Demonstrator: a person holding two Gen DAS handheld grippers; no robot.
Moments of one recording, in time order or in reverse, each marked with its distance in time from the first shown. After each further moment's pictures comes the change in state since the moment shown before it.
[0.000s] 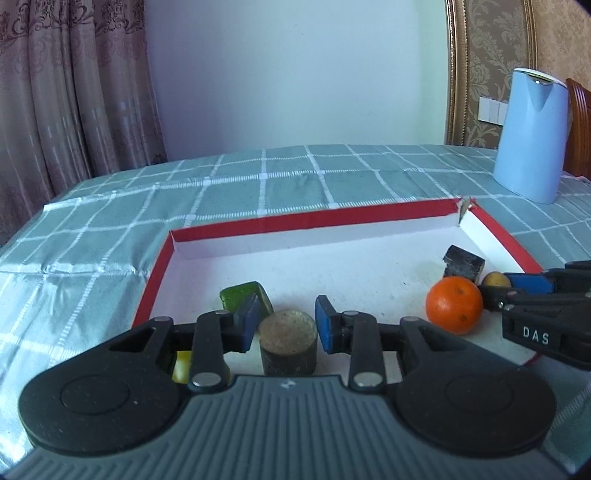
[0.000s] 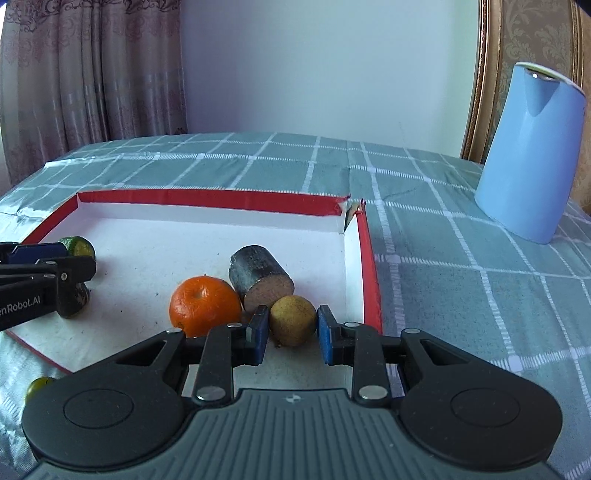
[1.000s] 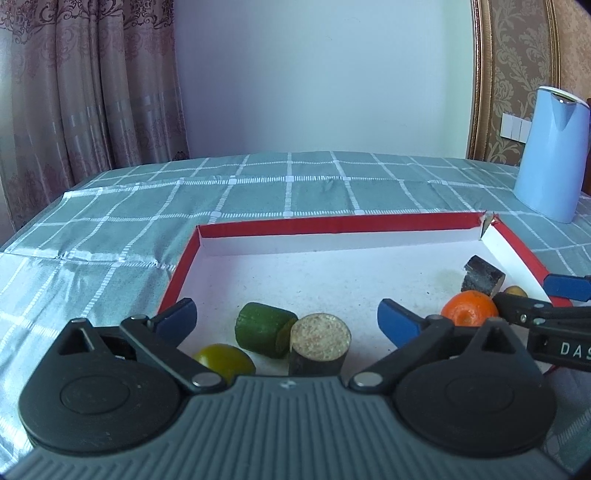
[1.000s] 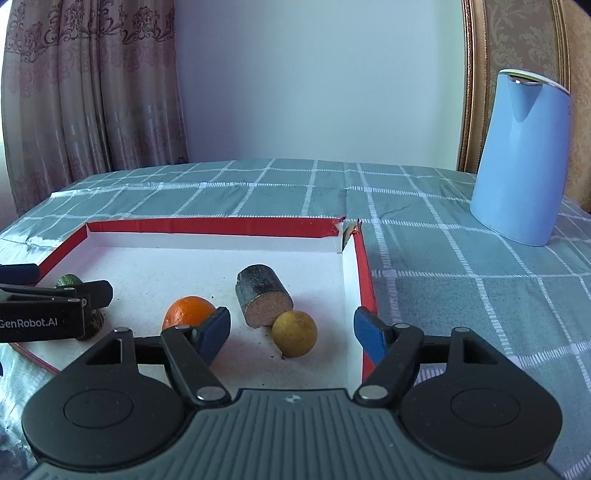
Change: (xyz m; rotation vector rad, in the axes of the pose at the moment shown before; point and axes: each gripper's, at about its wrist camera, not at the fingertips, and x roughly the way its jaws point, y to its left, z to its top) left arm -0.002 0.013 -0.004 -0.066 -0.018 0.041; right arm -0.017 -0.005 -0.004 0.050 -0.096 0.022
